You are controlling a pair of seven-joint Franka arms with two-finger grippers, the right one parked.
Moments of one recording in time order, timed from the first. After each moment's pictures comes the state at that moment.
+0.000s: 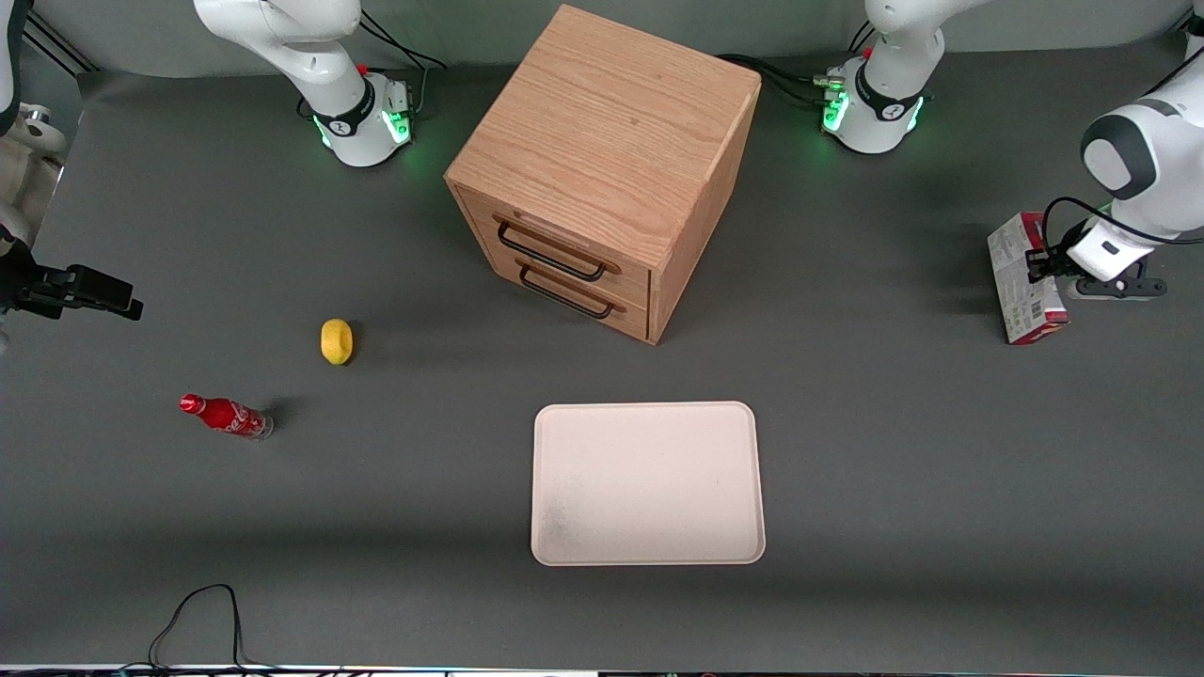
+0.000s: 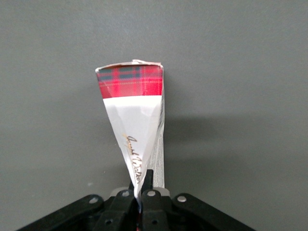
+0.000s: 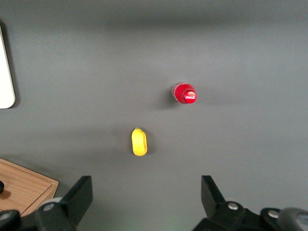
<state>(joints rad) 0.41 0.02 0.05 -2.50 0.04 2.43 0.45</state>
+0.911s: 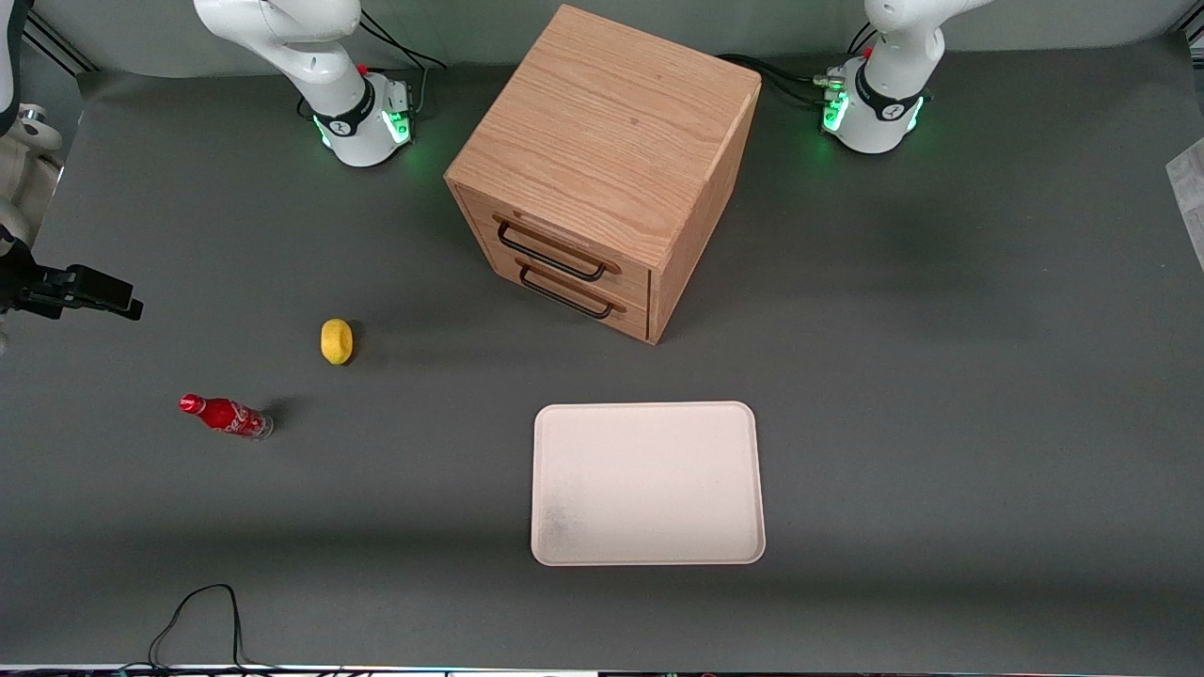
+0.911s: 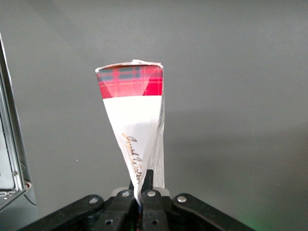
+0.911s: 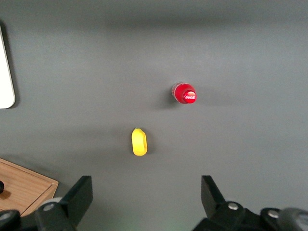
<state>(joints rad) 0.39 -0.09 -0.02 -1.67 0.04 1.59 0.43</state>
